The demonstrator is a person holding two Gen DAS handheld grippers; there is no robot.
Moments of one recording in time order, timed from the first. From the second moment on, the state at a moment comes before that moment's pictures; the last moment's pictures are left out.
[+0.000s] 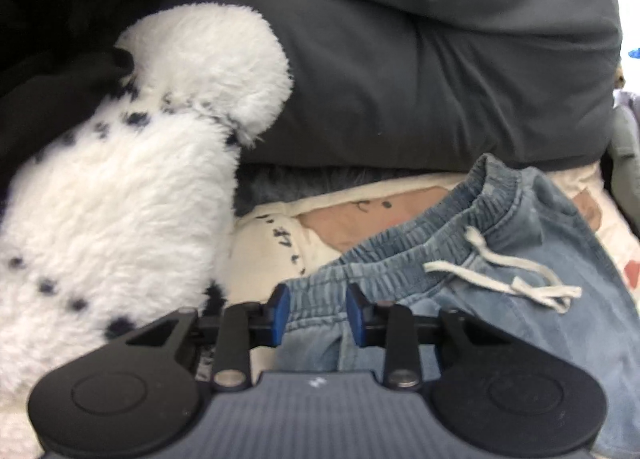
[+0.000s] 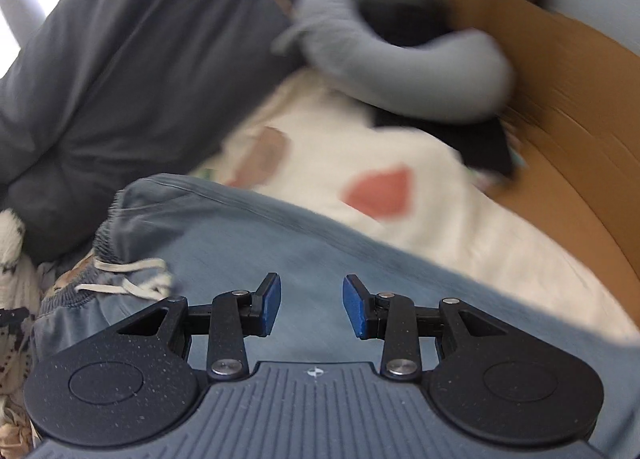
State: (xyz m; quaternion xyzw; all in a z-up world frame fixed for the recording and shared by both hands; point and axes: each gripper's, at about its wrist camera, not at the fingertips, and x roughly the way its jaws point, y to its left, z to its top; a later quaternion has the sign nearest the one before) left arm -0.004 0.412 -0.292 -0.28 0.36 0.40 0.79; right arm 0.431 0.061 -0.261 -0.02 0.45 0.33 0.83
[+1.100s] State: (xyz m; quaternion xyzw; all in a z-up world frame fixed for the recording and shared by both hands) left arm -0.021 0.397 -0.363 -0.28 0.37 0.43 0.77; right arm 0.464 0.381 -0.296 -0.27 0.38 0.50 0.73
